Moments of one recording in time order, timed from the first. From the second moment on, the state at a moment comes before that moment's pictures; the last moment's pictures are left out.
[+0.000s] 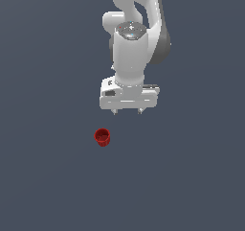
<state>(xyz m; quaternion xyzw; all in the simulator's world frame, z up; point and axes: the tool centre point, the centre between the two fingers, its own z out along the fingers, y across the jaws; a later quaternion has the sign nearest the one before) 0.010 0.021 0.214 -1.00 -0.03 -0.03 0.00</state>
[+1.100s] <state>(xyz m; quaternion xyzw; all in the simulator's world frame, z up) 0.035 -0.072 0.122 -0.99 0.14 -0.01 0.00</state>
